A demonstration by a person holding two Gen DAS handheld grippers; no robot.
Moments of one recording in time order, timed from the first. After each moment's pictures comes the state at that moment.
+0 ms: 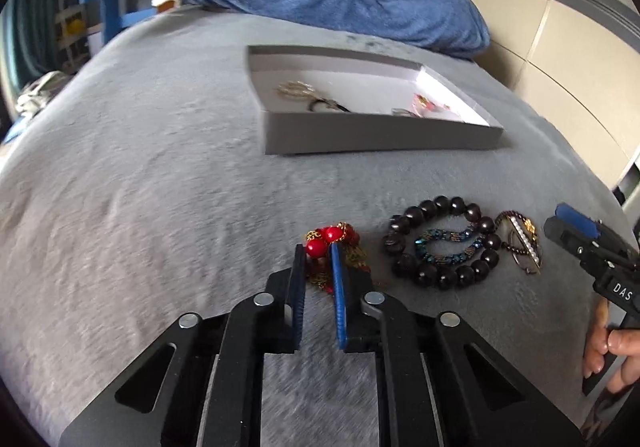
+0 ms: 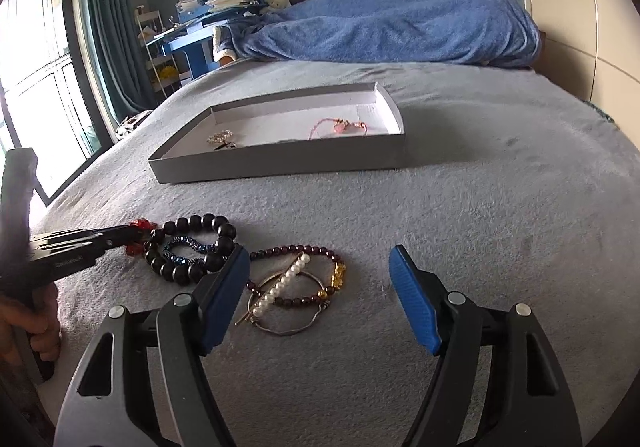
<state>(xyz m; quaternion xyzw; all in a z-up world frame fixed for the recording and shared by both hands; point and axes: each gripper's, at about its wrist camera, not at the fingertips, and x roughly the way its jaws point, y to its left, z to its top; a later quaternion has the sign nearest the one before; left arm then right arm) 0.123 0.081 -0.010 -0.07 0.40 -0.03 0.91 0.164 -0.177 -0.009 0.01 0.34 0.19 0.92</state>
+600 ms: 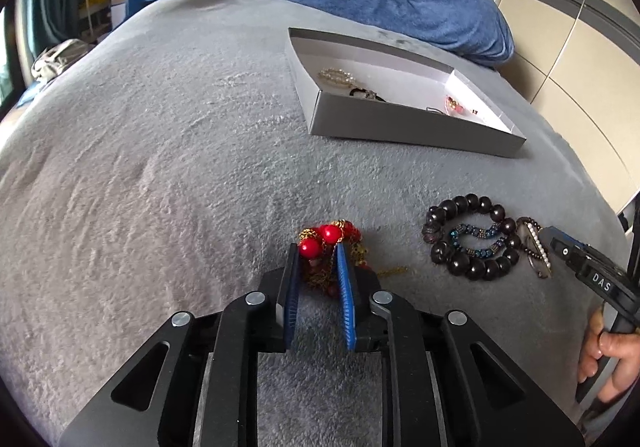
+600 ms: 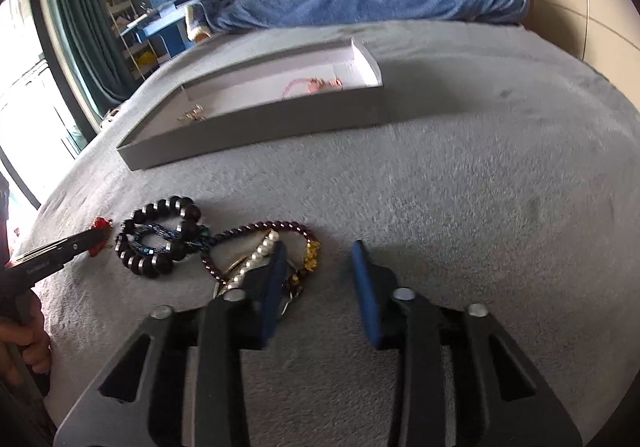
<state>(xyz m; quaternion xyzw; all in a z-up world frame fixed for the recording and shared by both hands) 0.126 0.099 -0.018 -0.11 0.42 -0.02 0.90 0.187 -0.184 -0.032 0.03 0.40 0.17 0.90</state>
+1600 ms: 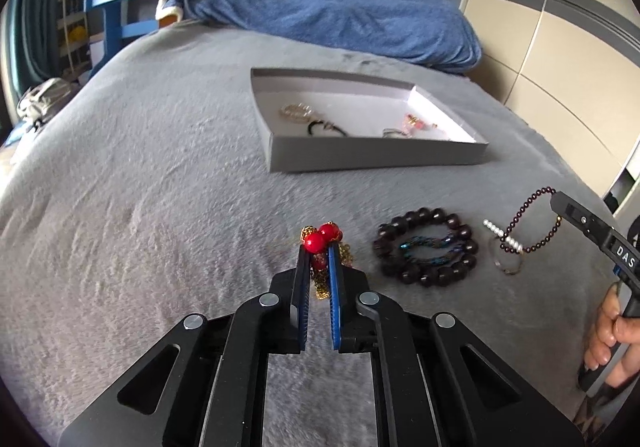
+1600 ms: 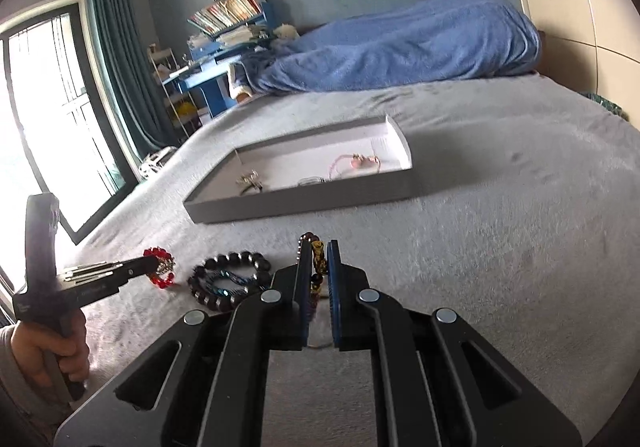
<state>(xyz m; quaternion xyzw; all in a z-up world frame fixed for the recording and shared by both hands) 0.108 0.082 0.010 -0.08 0.37 -0.06 0.92 0.144 -0.193 0.024 0.07 0.28 0.23 0.93</state>
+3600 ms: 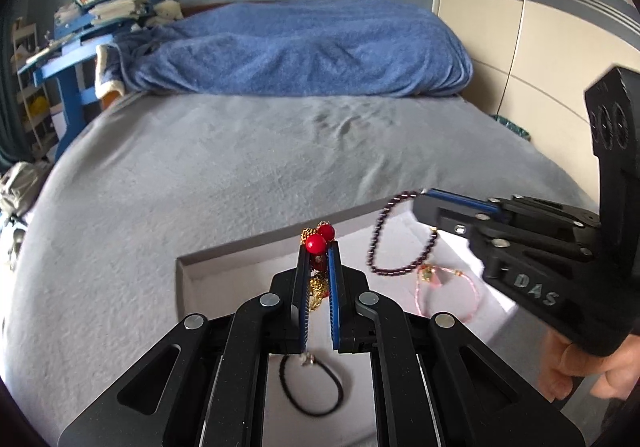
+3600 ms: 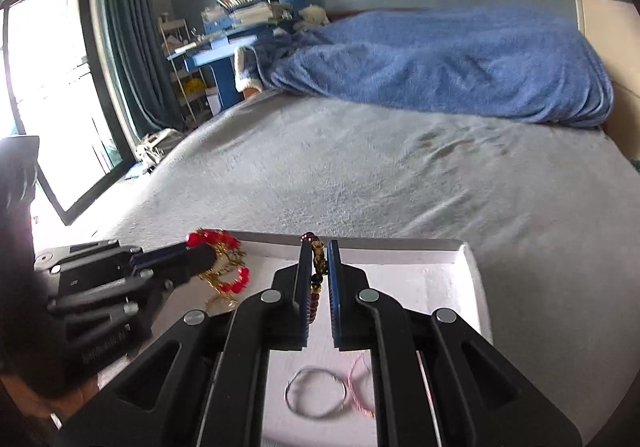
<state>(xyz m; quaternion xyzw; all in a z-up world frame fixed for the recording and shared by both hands) 0.327 0.048 0.075 0.00 0.34 -0.09 0.94 0.388 -0.075 0.064 0.00 0.32 0.26 0.91</state>
